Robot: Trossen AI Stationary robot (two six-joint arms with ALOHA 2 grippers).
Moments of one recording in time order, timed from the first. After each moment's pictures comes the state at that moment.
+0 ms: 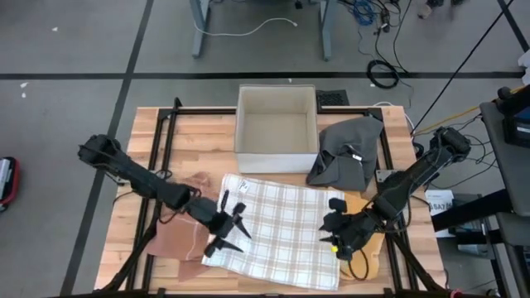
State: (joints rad) left arm -0.44 1.41 0.72 0.34 0.16 0.10; right arm 0.71 1.31 0.87 -0.45 0.31 0.70
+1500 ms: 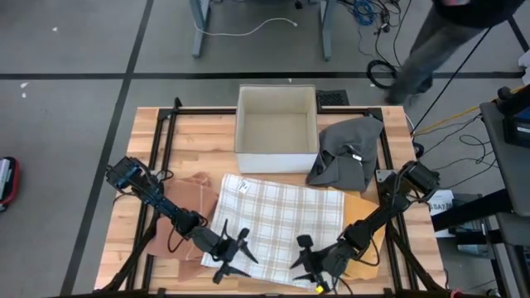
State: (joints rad) left arm -0.63 1.81 0.72 0.91 -0.07 -0.08; right arm 0.76 1.86 0.87 0.49 0.29 0.37
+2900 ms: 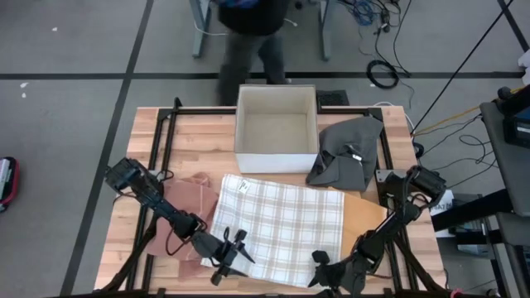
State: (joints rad) left arm -0.67 1.81 0.72 0.79 -0.12 -0.04; right arm 0.92 1.87 0.87 0.43 0.28 0.65
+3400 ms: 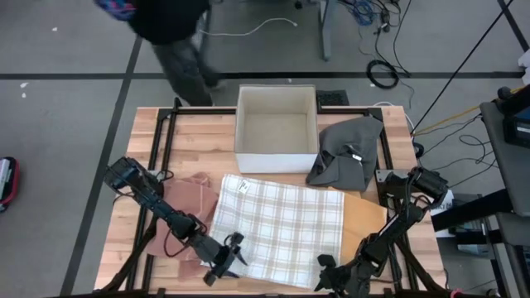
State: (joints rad) left arm -0.69 1.79 0.72 0.58 -0.05 -0.04; right arm 0.96 1.87 0.88 0.36 0.26 0.76
